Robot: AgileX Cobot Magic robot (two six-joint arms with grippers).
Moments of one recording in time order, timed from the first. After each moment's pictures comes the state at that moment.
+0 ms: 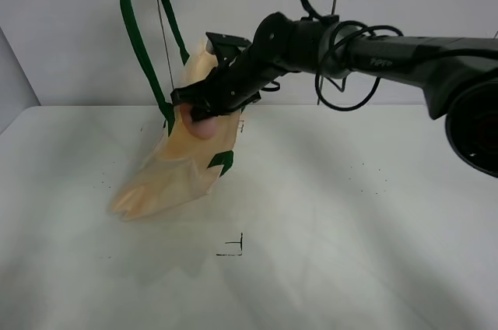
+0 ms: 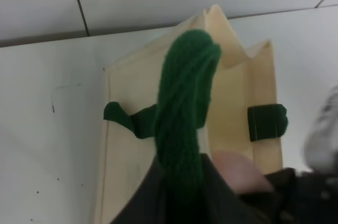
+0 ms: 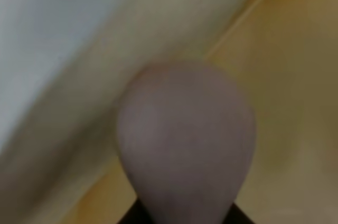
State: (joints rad) left arm -0.29 1.87 -2.22 0.02 1.18 -0.17; right arm 0.61 2.24 -1.86 0.56 0.59 -0.20
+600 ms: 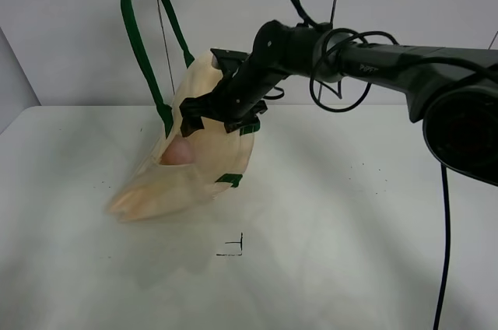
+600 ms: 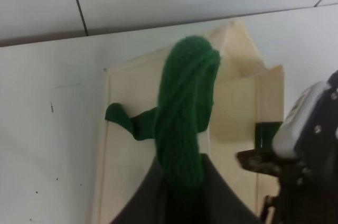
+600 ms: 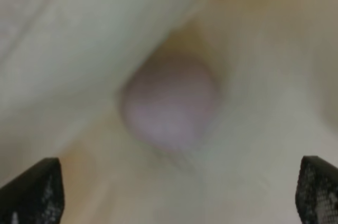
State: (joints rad) left arm -0.29 1.87 -2.22 0.01 1.18 -0.16; right arm 0.57 2.28 -1.97 0.43 0.81 -0.06
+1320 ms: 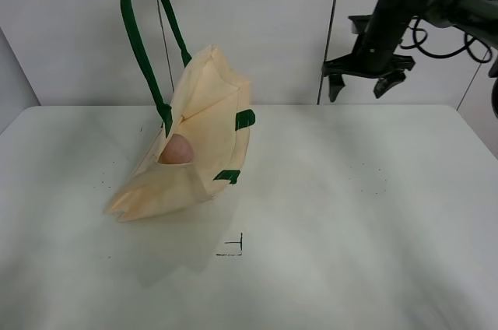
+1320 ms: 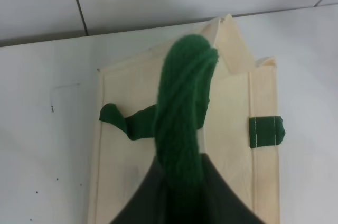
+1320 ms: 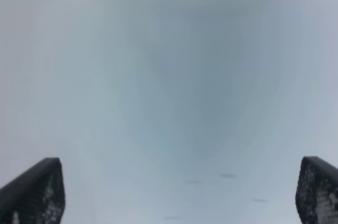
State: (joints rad) left arm -0.29 1.87 -2.22 0.01 1.18 -0.16; right arm 0.14 2.27 -2.17 0.00 1.21 0.10
